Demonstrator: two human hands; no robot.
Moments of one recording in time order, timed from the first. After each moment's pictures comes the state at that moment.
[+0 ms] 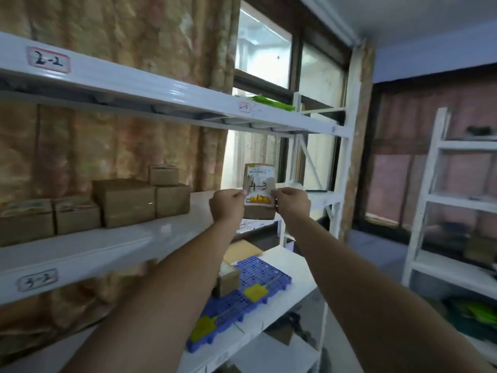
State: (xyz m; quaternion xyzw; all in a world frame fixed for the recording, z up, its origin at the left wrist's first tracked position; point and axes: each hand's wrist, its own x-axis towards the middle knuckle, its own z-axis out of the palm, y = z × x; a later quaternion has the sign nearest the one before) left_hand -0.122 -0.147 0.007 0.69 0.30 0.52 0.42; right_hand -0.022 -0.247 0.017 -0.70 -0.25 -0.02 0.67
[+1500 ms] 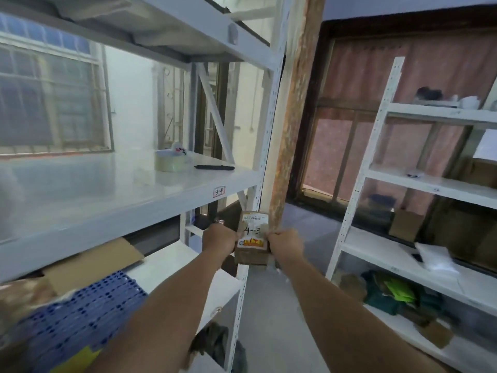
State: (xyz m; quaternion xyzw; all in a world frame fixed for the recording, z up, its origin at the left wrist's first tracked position) left_hand 0.491 -0.139 -0.157 0.75 0.35 0.23 0.51; right_hand 0.568 -0.277 -0.152 -0.85 -0.10 0.03 0.52
